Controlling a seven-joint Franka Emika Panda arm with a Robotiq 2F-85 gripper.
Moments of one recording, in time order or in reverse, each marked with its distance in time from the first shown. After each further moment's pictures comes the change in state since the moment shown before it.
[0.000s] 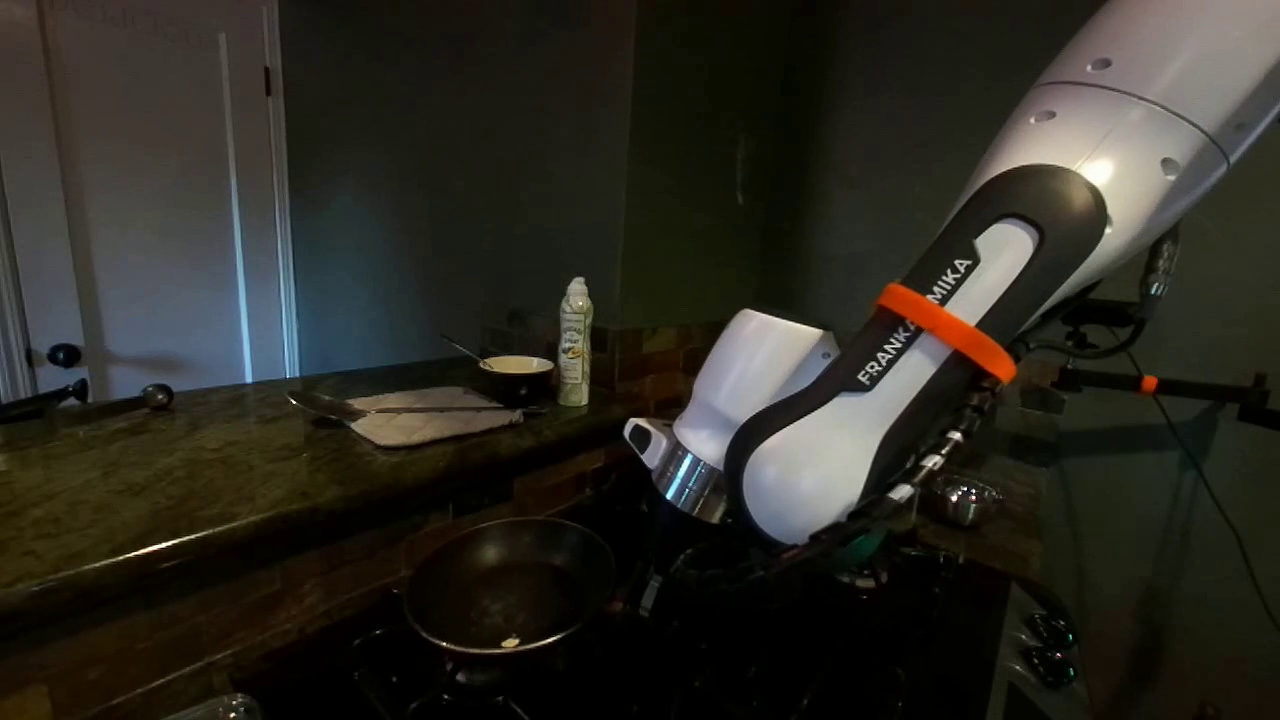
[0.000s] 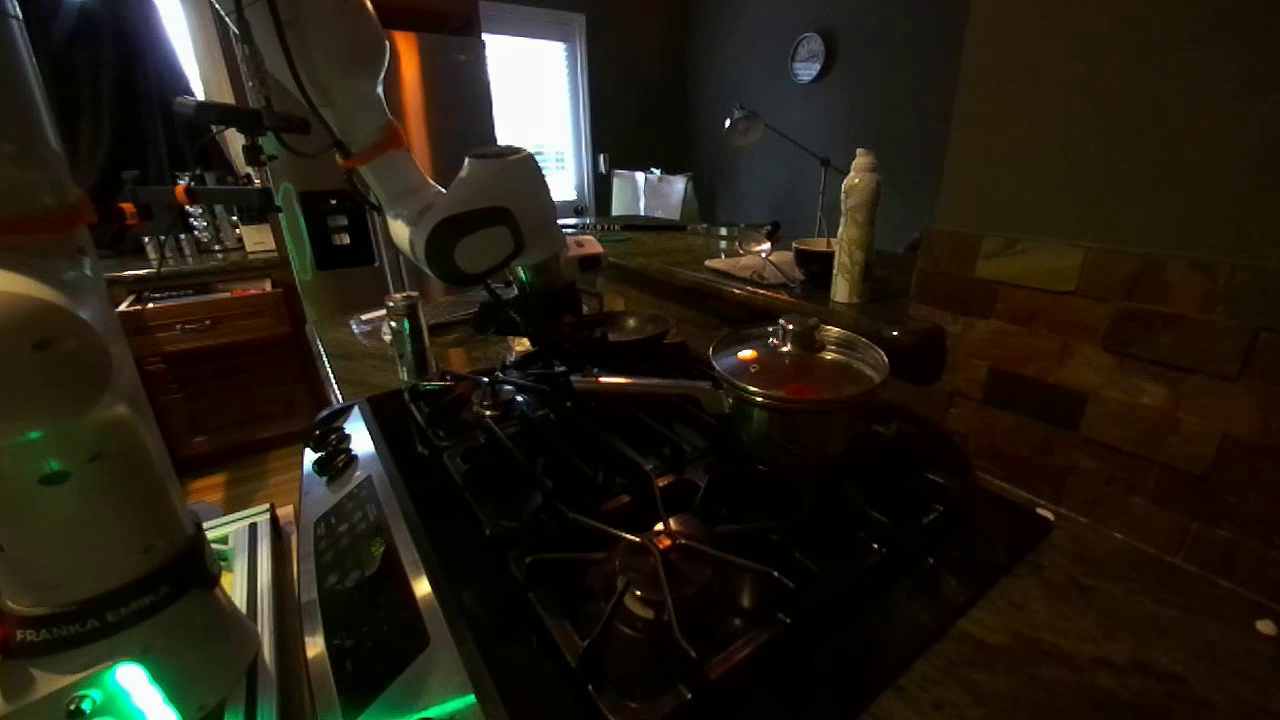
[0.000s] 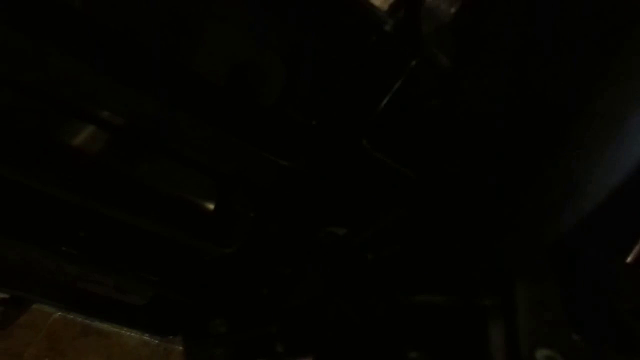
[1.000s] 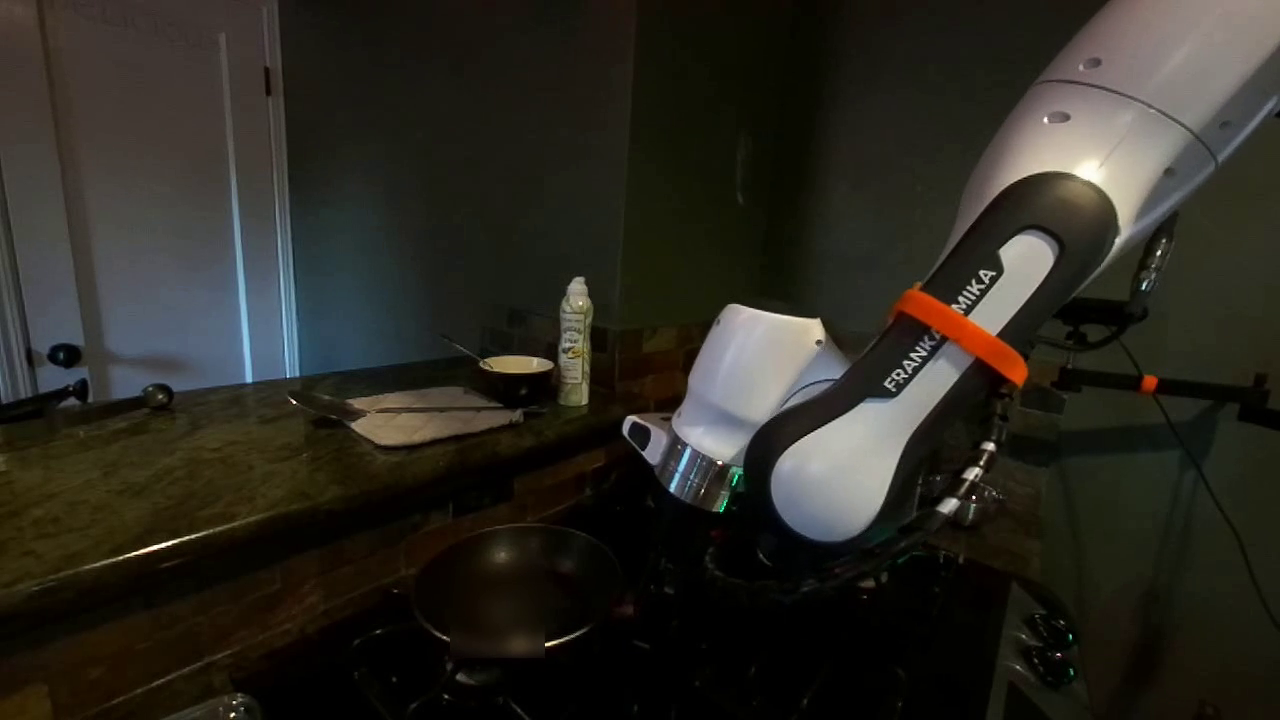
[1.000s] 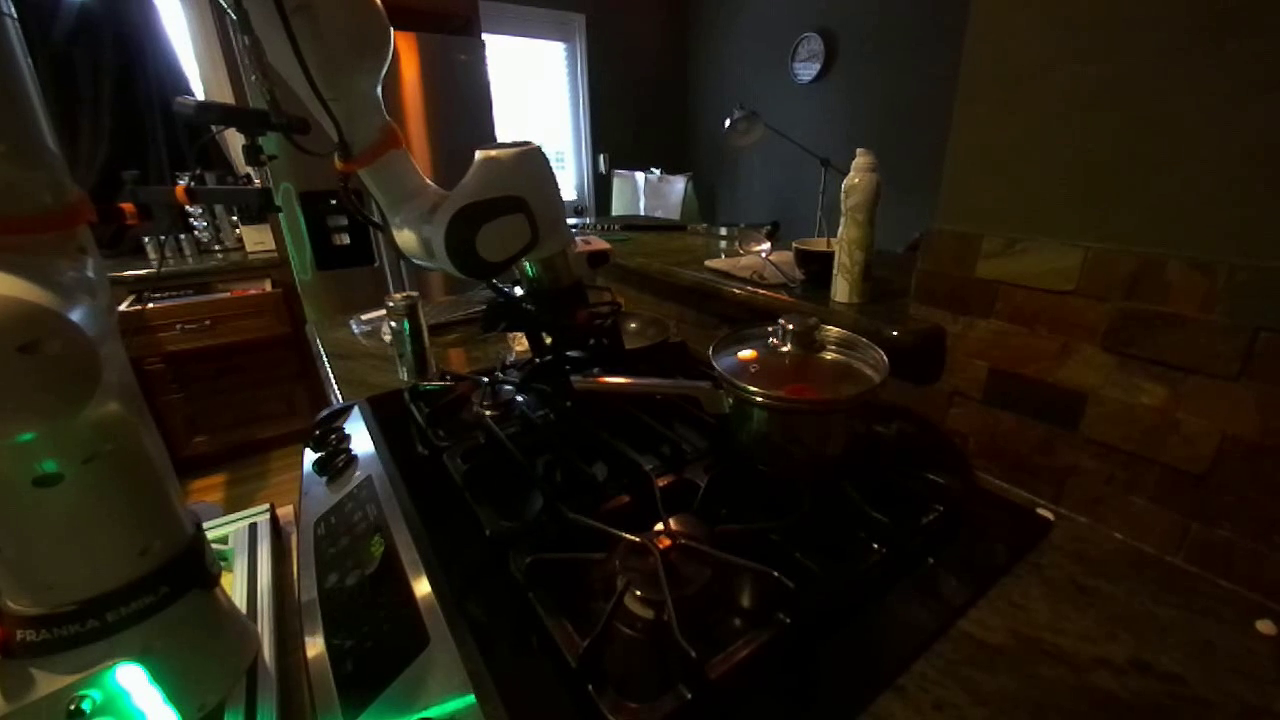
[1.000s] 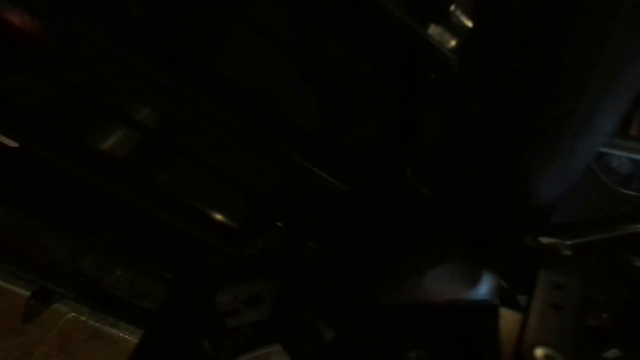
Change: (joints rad) arm -0.047 -0.014 -0.019 0.017 -0.245 -0.086 0.097
